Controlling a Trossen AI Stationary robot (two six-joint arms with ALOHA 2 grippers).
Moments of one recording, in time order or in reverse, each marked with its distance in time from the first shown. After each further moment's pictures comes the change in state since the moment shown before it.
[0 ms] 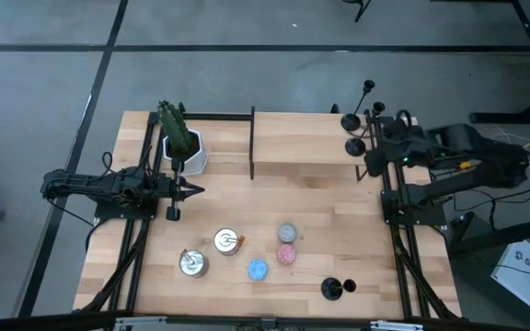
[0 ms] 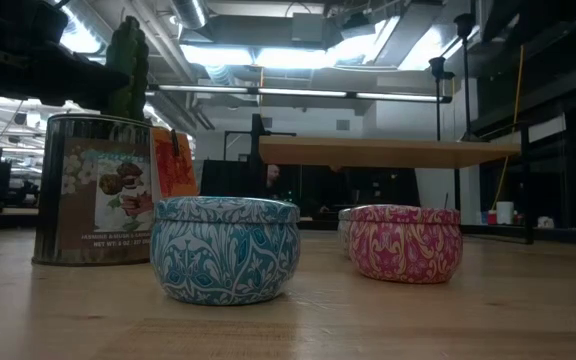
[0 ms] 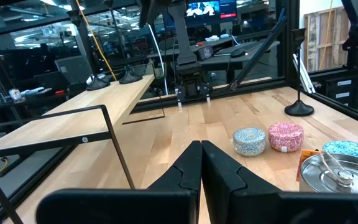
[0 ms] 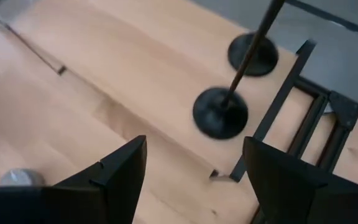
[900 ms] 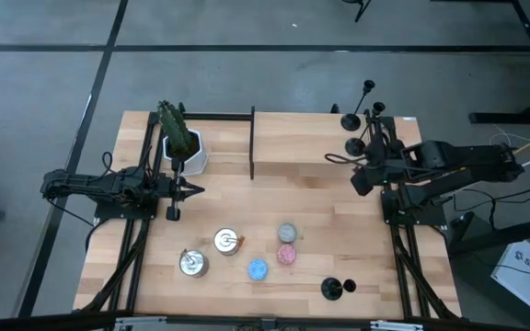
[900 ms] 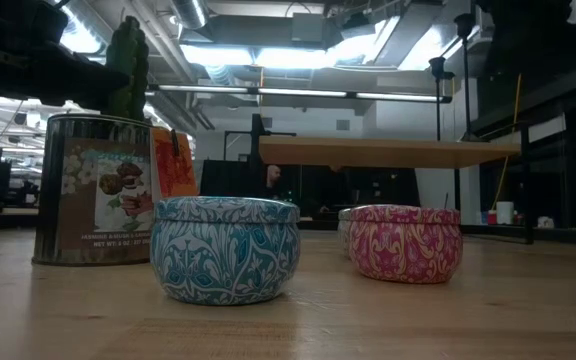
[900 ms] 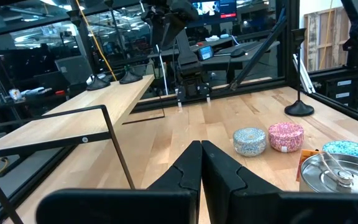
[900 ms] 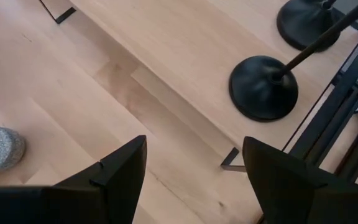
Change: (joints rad) left arm 0.000 0.000 0.000 0.000 0.000 0.000; right arm 0.115 0.031 -0.199 0.120 -0.015 0.009
